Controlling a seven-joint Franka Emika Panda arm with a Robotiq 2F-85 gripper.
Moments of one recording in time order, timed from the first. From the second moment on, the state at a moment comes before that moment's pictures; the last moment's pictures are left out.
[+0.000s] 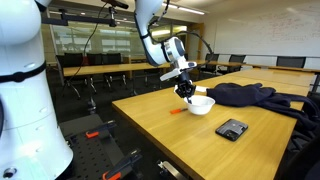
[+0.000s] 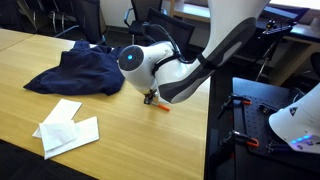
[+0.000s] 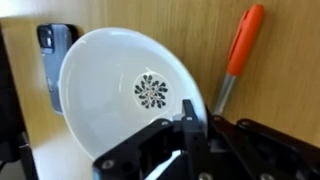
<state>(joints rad) 0.25 0.59 -0.12 -1.97 -0.56 2.42 0.54</state>
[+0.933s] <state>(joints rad) 0.23 0.37 -0.21 -2.29 -0.53 2.50 0.90</state>
